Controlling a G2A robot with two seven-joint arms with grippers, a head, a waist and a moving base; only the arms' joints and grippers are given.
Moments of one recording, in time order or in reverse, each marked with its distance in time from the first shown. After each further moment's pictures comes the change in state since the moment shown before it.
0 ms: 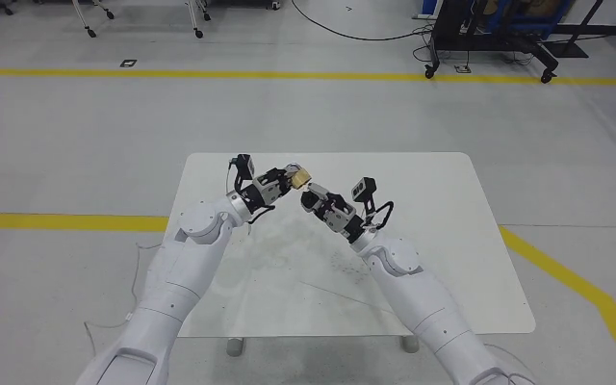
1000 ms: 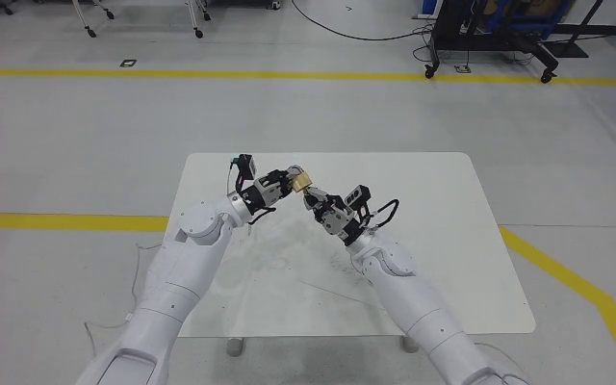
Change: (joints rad) left arm 0.005 -0.001 -0.003 -0.007 0.009 -0.023 -0.016; right arm -0.006 -0.040 -0.006 0.065 0.267 0.073 0.078
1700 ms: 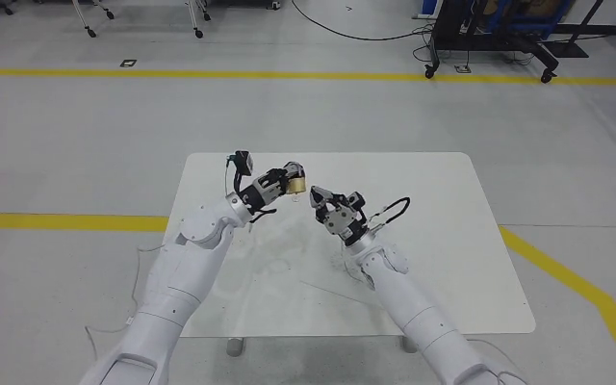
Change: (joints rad) left arm 0.026 0.001 -0.011 -0.034 0.047 -0.093 0.063; right arm 0.019 -0.027 0.025 0.079 0.194 0.067 0.121
